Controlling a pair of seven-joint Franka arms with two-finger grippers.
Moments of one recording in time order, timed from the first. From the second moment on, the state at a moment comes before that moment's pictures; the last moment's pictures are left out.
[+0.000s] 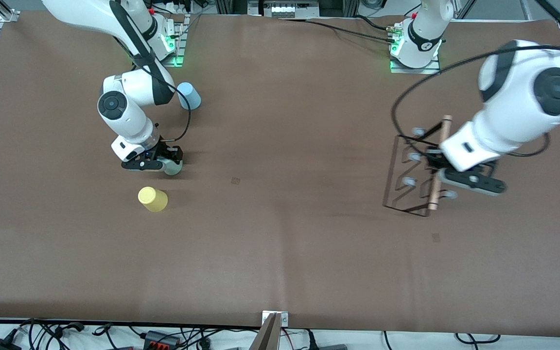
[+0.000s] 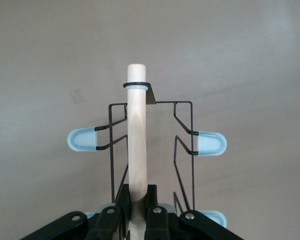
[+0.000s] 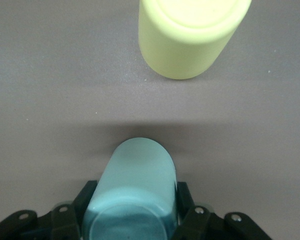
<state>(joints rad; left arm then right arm) 0.17 0.22 -0.44 -1.71 0.05 1.91 -0.06 0.25 0.28 0.02 -2.38 0.00 2.71 0.30</state>
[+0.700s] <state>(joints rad) -0.13 0.44 -0.46 -1.60 0.05 2.11 -0.56 0.24 0.20 0.01 -2.37 0.00 2.68 0.29</state>
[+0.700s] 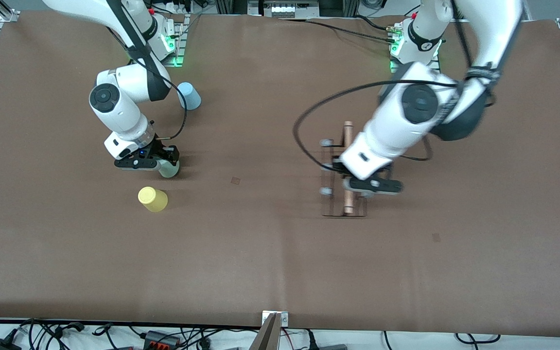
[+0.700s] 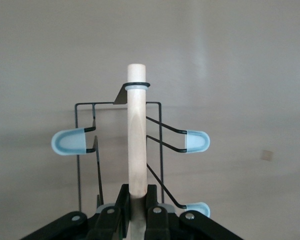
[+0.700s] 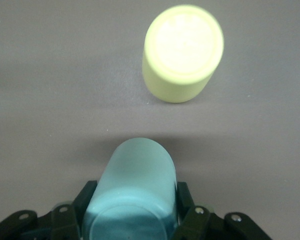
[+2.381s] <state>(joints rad) -0.32 0.59 -0.45 -1.55 0.24 2.31 -0.74 0.20 -0.02 0.00 -2.04 0.00 1.84 0.28</state>
